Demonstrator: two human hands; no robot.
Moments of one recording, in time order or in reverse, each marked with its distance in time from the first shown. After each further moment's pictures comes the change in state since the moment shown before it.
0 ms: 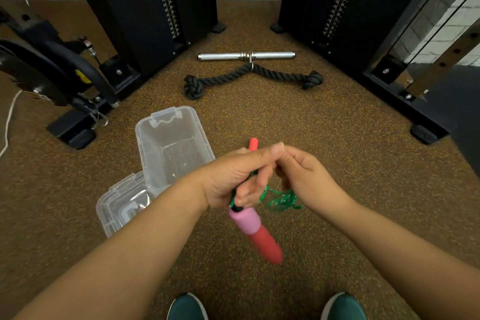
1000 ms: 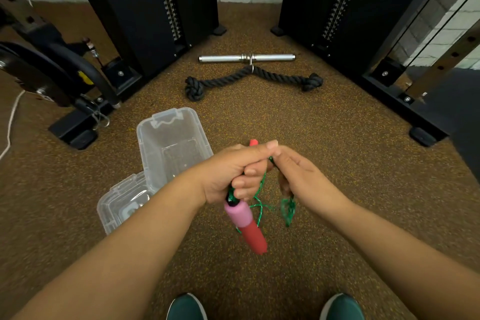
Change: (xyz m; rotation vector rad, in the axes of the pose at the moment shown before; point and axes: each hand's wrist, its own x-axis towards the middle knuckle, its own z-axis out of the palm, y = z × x) left_hand 0.004 0.002 -0.006 0.072 0.088 -0.017; right_hand -0.008 -0.014 0.005 0.077 -0.004 0.053
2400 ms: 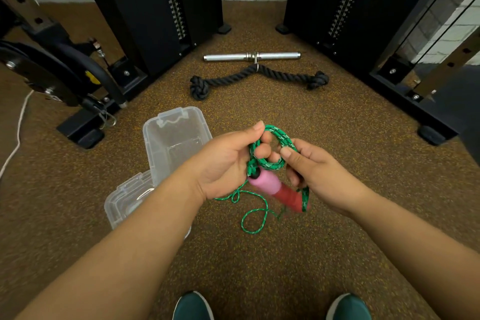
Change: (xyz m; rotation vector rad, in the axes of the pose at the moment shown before) left_hand -0.006 0.014 -0.002 -0.283 0.105 0.079; right_hand 0.007 -0.001 -0.017 0.044 -0.106 -0.009
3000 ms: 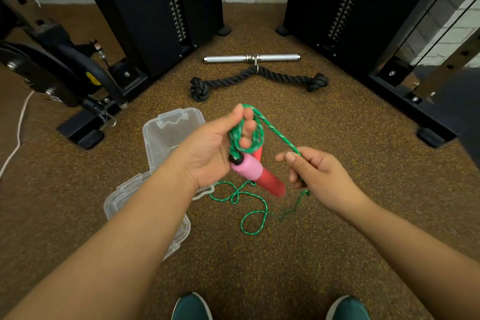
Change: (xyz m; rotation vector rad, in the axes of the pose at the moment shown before) left_hand -0.003 0.020 -0.007 -0.151 0.126 0.117; right_hand -0.001 0.016 -0.005 -0.058 0.155 -0.031
